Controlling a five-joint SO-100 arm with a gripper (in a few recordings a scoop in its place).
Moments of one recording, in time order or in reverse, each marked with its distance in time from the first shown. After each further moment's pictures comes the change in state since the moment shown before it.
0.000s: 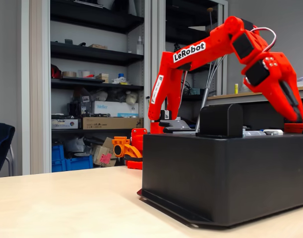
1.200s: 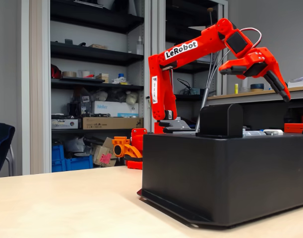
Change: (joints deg) arm -14.2 22.1 17.7 -0.4 12.7
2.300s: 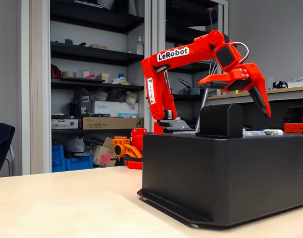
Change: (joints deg) arm 1.5 8.7 17.7 -1.1 0.1
